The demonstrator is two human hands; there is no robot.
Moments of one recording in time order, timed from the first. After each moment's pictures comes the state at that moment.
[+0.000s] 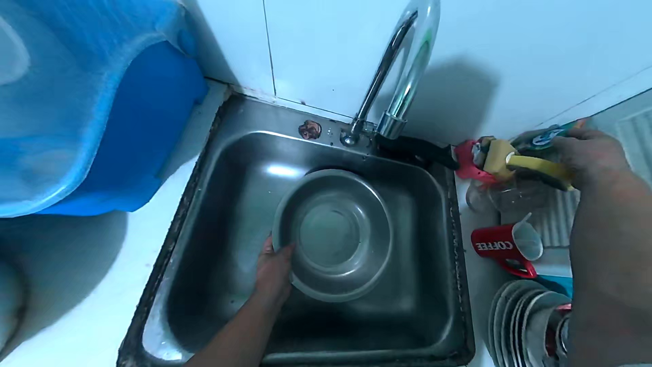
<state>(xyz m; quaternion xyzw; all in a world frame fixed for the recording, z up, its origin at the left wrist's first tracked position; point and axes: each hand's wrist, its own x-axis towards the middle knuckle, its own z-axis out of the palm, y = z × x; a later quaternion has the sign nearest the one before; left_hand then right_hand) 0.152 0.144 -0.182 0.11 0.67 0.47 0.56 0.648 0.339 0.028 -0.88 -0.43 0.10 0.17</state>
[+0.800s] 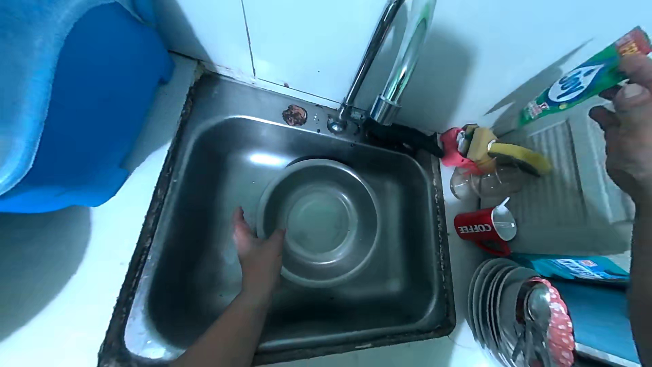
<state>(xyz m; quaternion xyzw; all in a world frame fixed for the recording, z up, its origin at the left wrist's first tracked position) 0.141 0.144 -0.176 0.28 0.70 0.48 0.45 0.607 0.284 0.100 -0.67 -0.67 0.12 0.31</state>
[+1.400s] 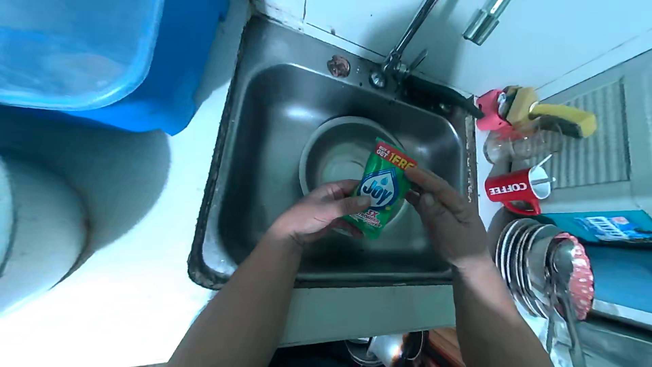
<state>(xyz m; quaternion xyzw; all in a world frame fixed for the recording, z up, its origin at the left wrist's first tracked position) 0.099 0.131 -0.127 0.35 0.21 0.33 0.86 0.339 0.100 -0.046 -0.46 -0.68 0.44 0.36</state>
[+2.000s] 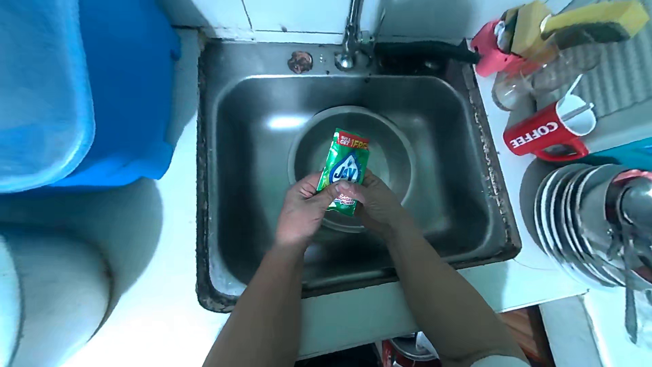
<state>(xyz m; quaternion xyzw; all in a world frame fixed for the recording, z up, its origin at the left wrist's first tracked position) 0.120 0.127 -0.131 0.43 0.47 0.42 0.65 0.278 0.114 -0.149 -0.40 -0.31 0.70 0.50</state>
